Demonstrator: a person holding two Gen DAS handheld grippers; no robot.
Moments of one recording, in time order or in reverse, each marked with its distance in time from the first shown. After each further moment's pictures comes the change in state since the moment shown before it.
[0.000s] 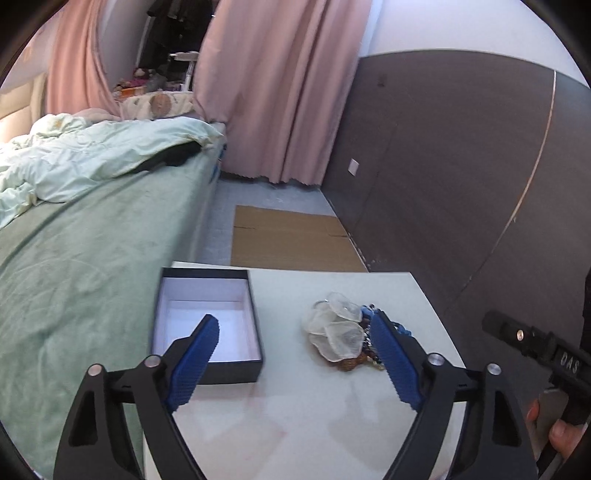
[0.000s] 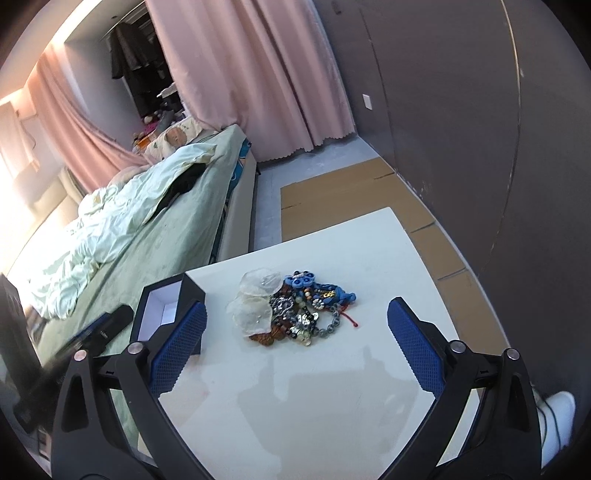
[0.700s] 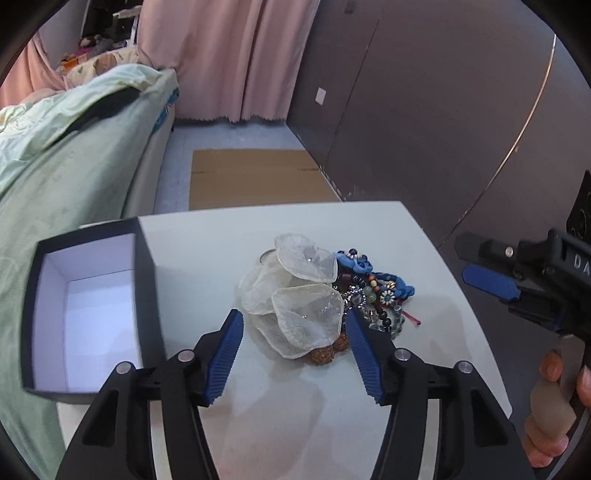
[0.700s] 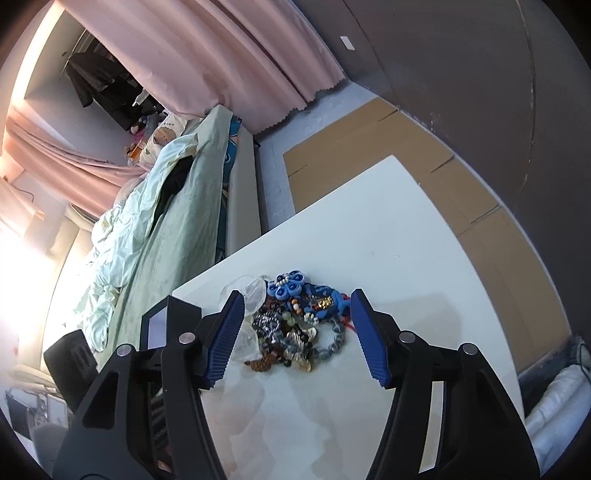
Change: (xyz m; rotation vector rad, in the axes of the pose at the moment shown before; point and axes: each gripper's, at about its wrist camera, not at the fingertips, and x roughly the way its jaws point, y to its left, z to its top) left arm 0.127 -0.034 -0.022 0.100 0.261 -0.087; right arm 0.083 -0.057 0.023 0.235 0.174 0.128
